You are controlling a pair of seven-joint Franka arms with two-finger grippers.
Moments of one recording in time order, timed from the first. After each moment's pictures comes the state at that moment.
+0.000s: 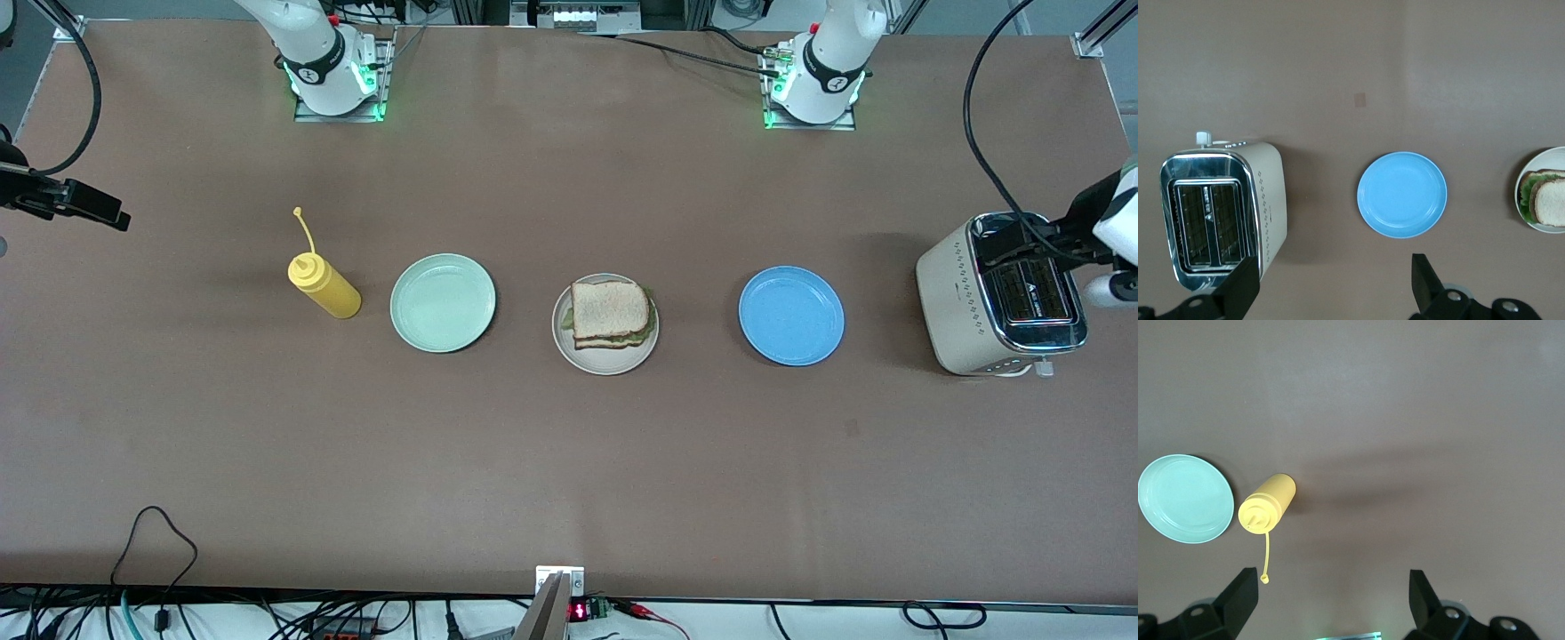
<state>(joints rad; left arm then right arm) -0.01 0.17 0.02 -1.39 0.00 1.51 -0.03 0.01 0.06 -0.09 -1.58 -0.02 1.52 0.05</state>
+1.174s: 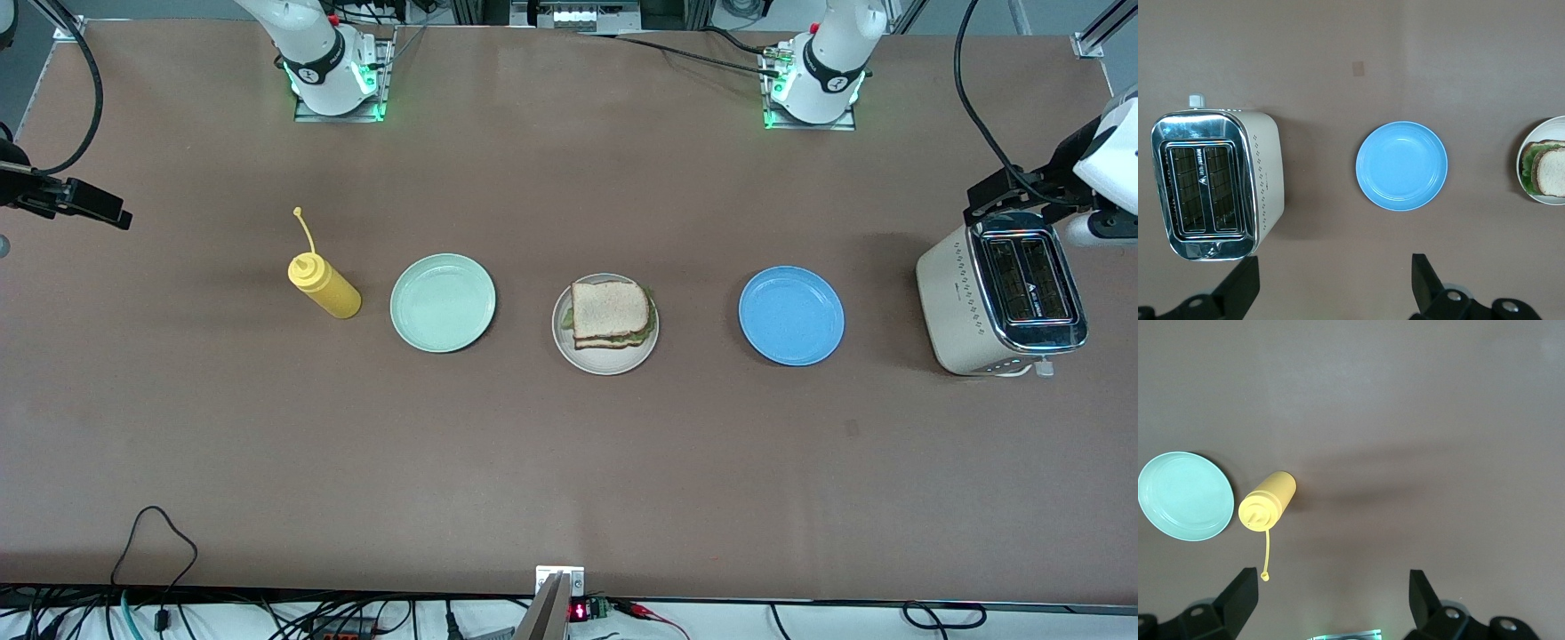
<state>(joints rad) 0.00 -0.01 0.00 -1.64 0.00 1.56 -0.03 0.01 0.06 -0.09 -1.58 -0.02 1.51 0.05</state>
